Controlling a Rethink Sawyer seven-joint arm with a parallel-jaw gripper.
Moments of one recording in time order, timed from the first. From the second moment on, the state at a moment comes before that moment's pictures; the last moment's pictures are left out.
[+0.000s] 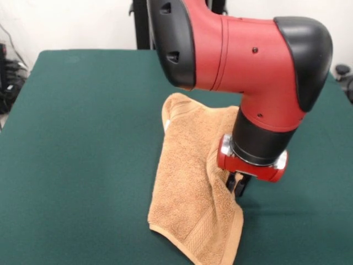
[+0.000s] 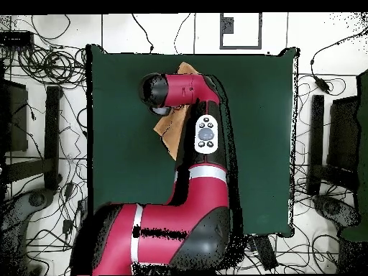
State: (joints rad) arm -0.01 -0.09 -0.04 0.79 -0.12 0.91 2.05
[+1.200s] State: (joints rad) arm 0.09 0.00 -0.22 0.67 -0.09 0.96 2.33
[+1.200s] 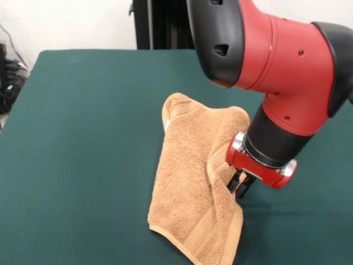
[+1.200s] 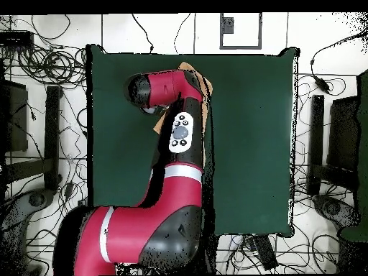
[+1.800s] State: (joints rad) arm 0.10 0.02 -0.24 0.63 -0.08 0.99 2.34
